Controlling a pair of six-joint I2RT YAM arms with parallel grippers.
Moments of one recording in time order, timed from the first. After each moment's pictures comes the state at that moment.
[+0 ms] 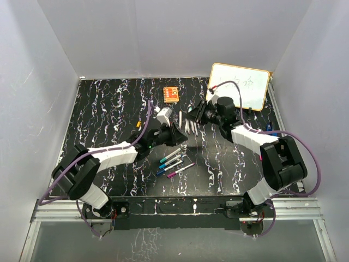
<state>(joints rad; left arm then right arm) -0.76 1.55 0.75 0.45 0.21 -0.71 0.34 1.56 0.86 0.38 -0.57 0.73</state>
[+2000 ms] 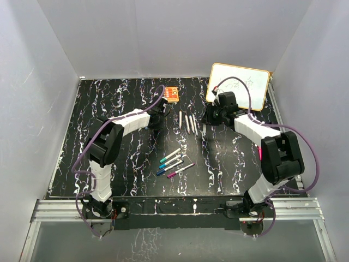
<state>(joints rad) -0.54 2.01 1.37 -0.41 -0.23 -0.23 0.27 1.61 1.05 -0.16 -0.28 0.33</state>
